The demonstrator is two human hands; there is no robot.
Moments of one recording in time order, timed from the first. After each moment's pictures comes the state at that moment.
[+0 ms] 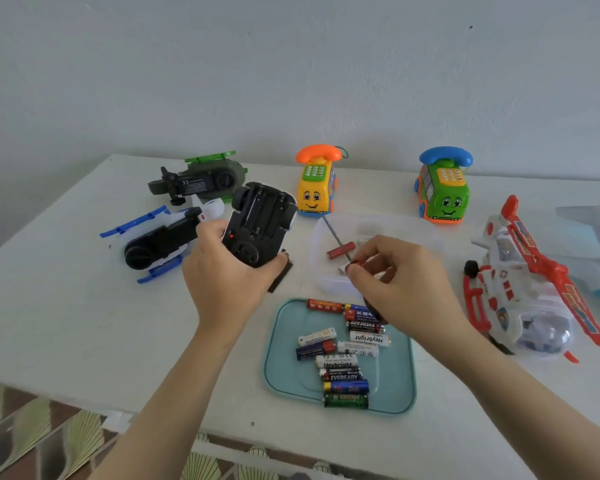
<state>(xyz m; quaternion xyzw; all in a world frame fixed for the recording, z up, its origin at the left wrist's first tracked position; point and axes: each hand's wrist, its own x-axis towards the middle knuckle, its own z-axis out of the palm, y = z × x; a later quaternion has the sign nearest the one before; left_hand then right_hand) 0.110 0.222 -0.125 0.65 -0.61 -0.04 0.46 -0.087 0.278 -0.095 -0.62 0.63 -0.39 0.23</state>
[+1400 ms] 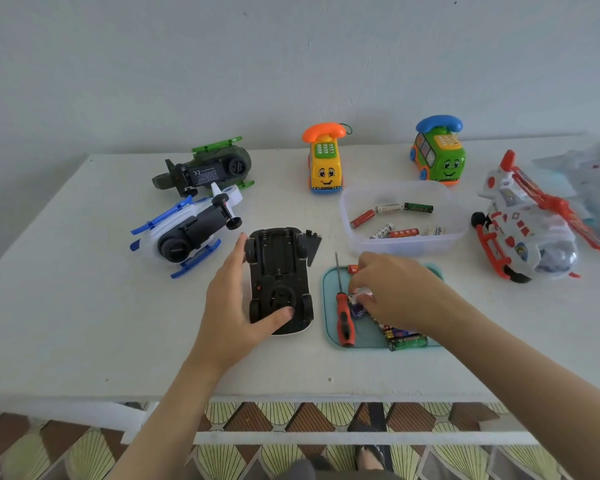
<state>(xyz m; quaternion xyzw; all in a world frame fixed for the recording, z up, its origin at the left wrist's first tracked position) 0.226 0.248 -0.174 0.46 -0.77 -0.29 0.33 -0.012 0.296 -0.109 -0.77 0.63 0.04 0.08</state>
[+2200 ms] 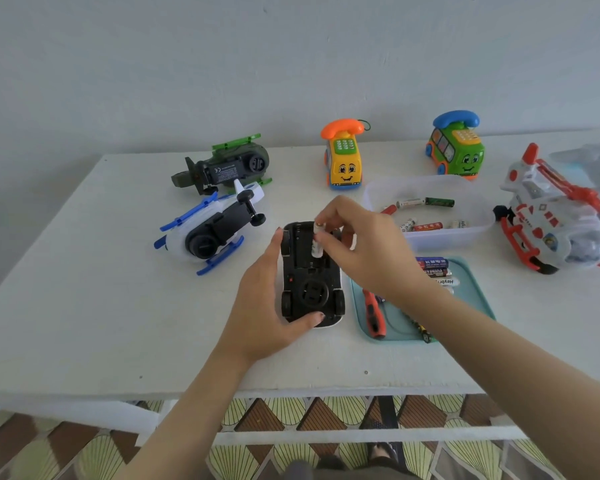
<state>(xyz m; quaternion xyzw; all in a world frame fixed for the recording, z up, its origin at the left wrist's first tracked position) 0.236 0.238 -0.175 0.37 -0.82 -0.29 0.33 0.055 0.264 -0.099 -0.69 0.60 -0.38 0.12</state>
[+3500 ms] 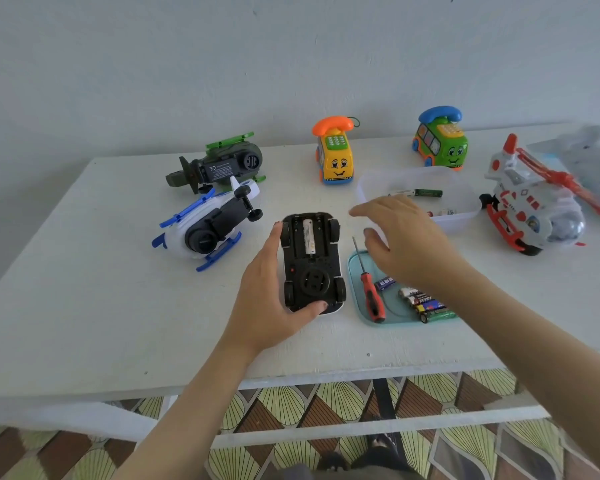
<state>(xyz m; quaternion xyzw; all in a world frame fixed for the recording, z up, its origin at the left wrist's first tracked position) 0.238 0.241 -0.177 0.39 -0.82 -0.29 0.31 0.028 0.290 -0.092 -0.69 0.69 -0.20 0.03</state>
